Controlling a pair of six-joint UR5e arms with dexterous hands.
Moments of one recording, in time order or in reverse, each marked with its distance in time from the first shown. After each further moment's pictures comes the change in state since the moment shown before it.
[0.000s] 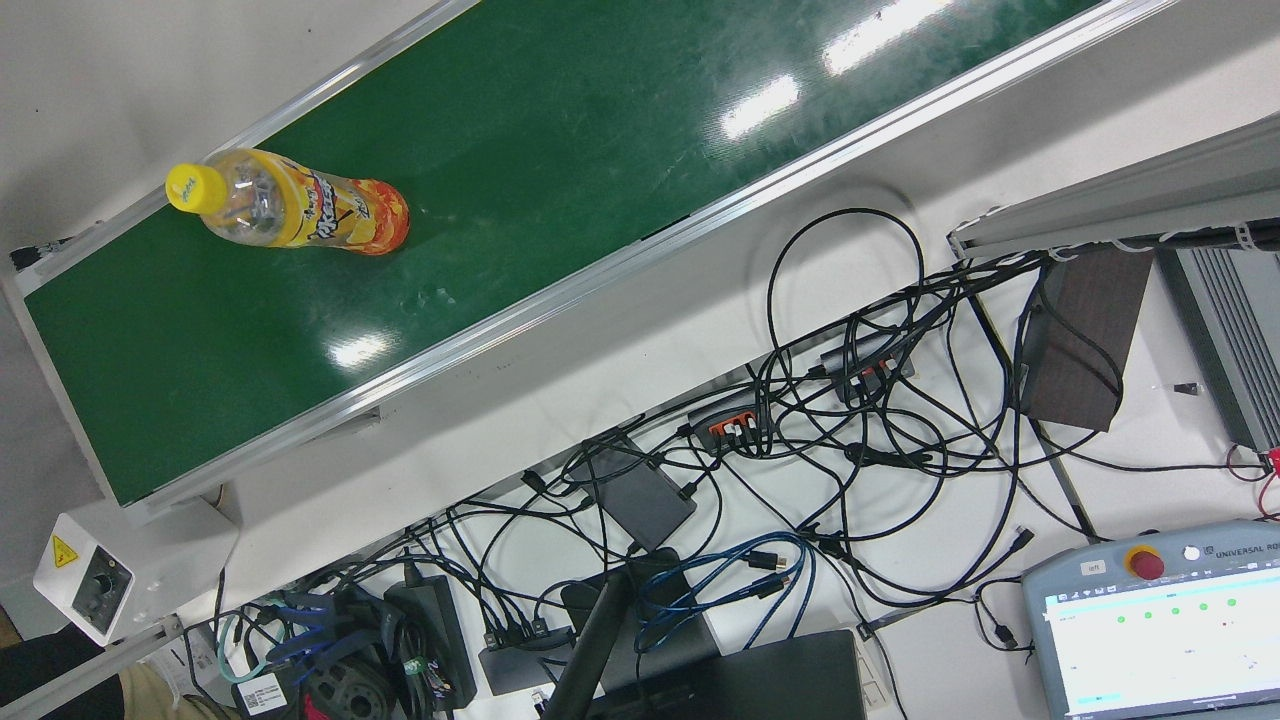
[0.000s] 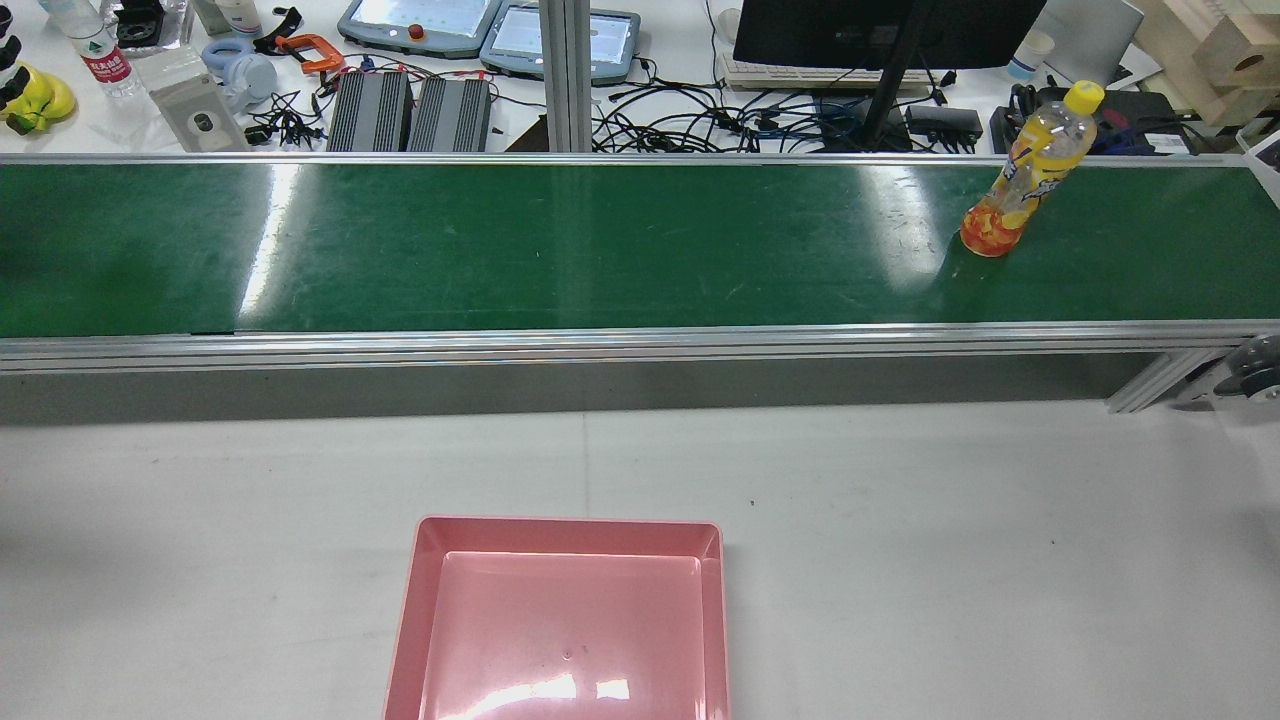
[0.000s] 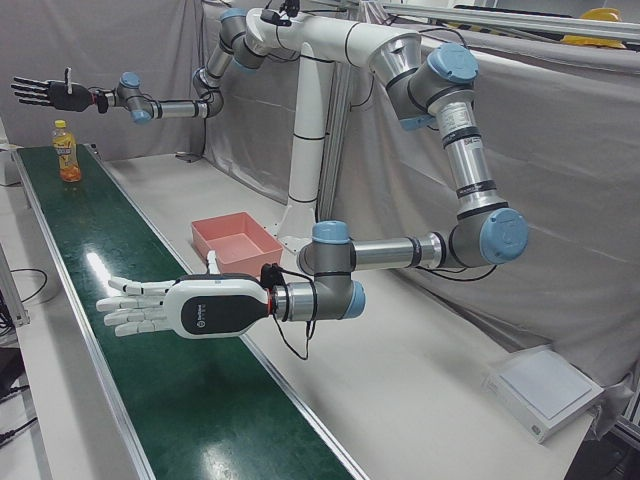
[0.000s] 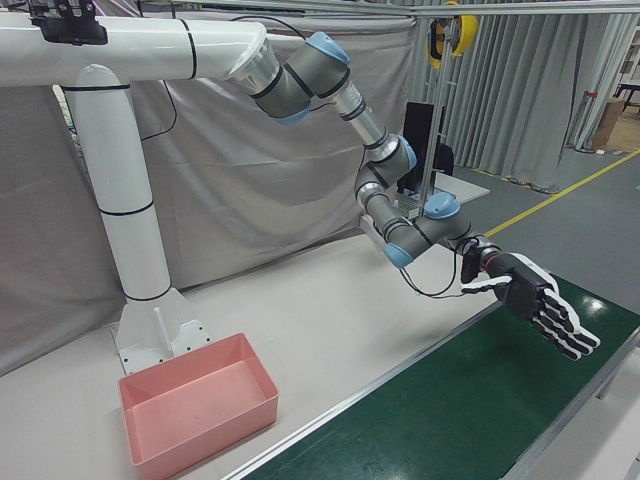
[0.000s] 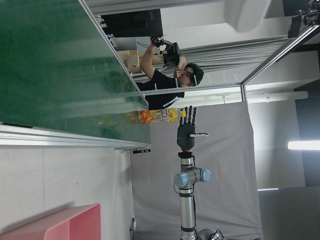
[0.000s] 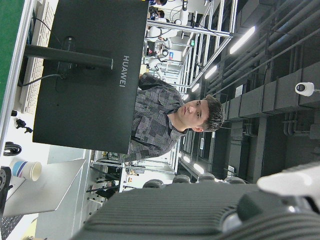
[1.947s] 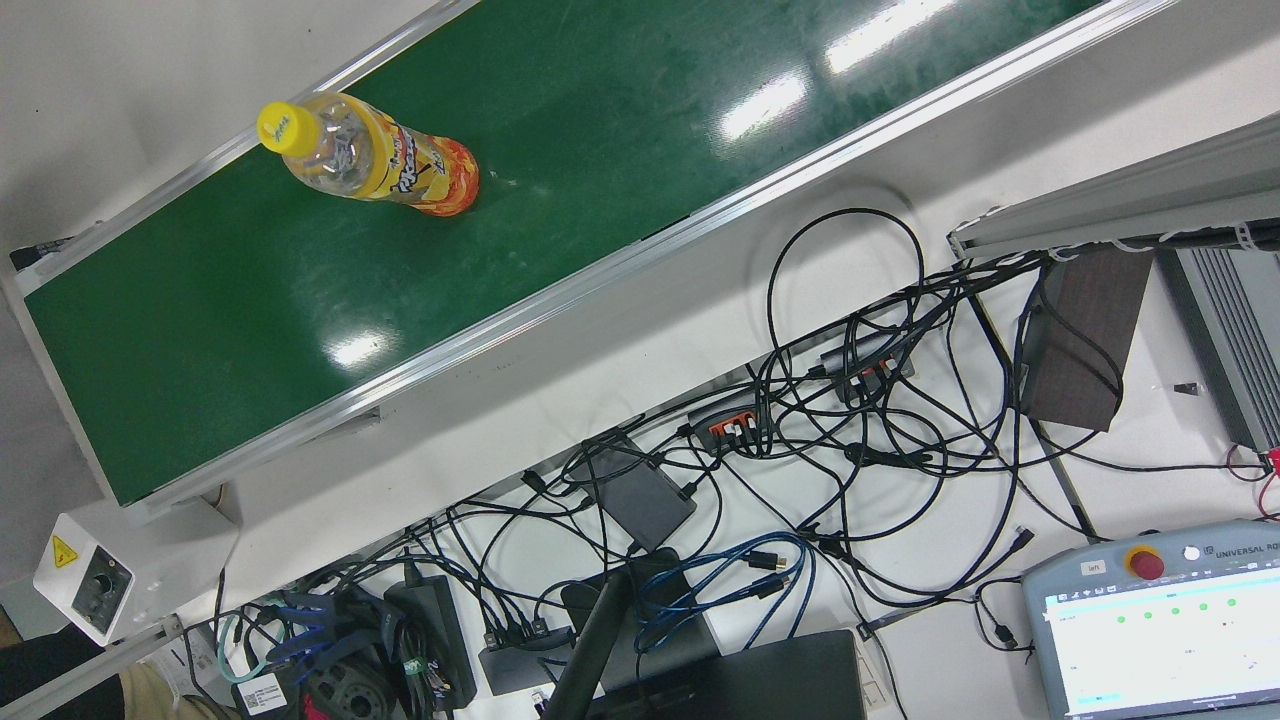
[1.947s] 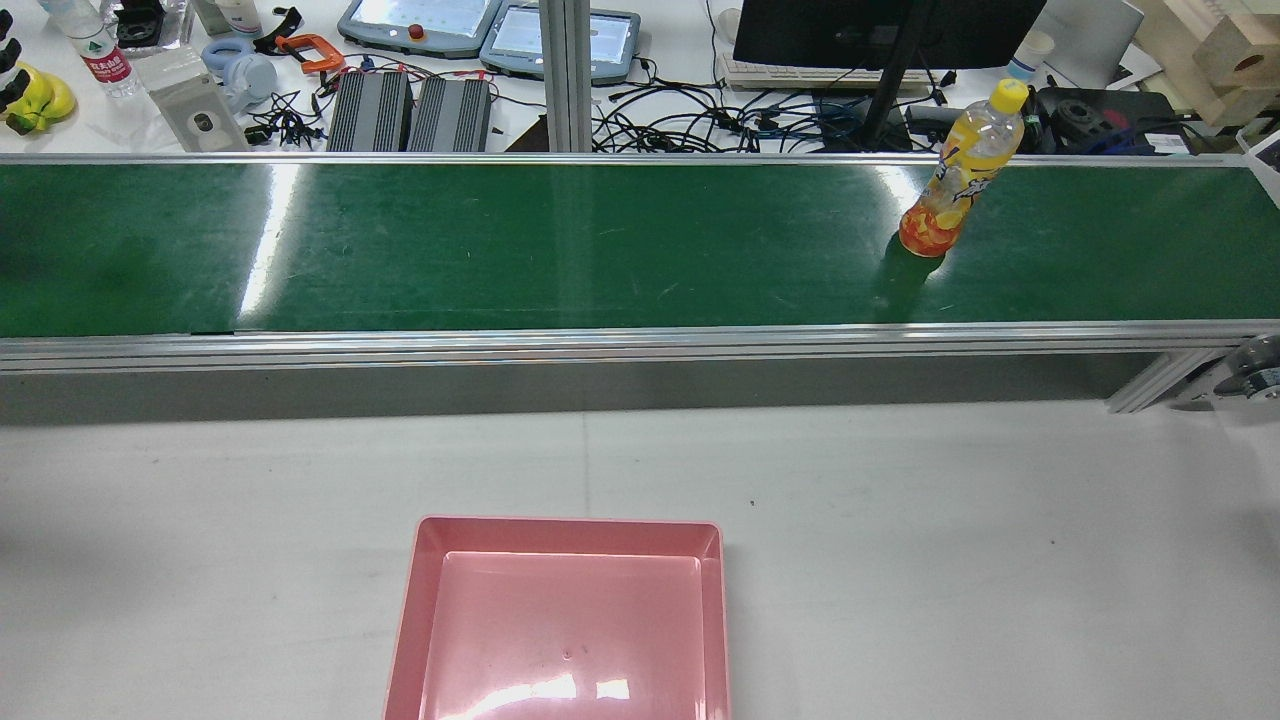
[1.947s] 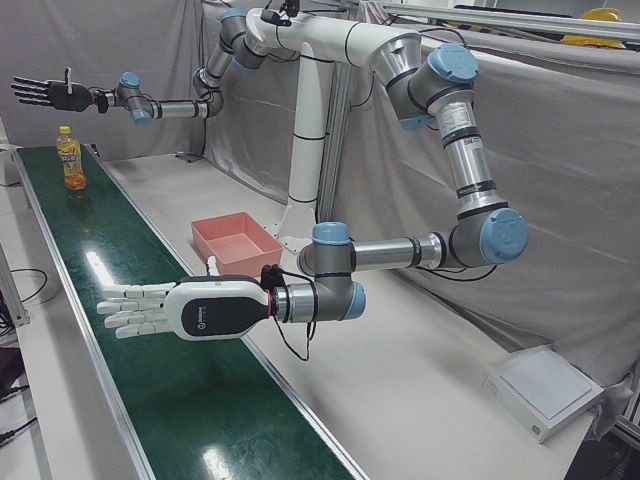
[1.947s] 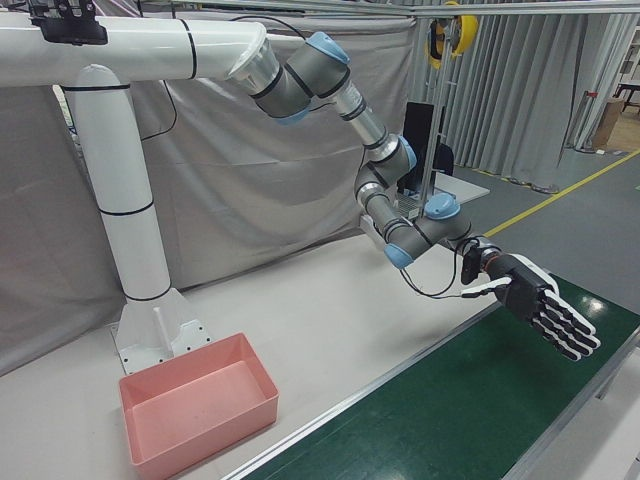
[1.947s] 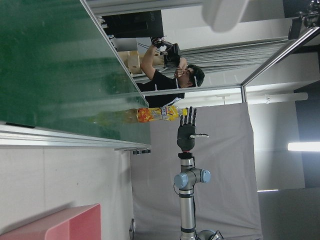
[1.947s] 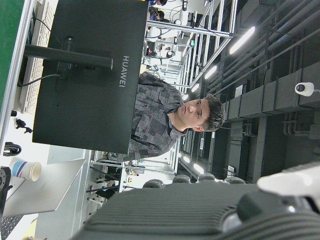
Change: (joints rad) left arm 0.000 0.001 0.004 0.000 0.000 -0.003; right arm 0.000 0.000 0.000 0.001 0.000 0.000
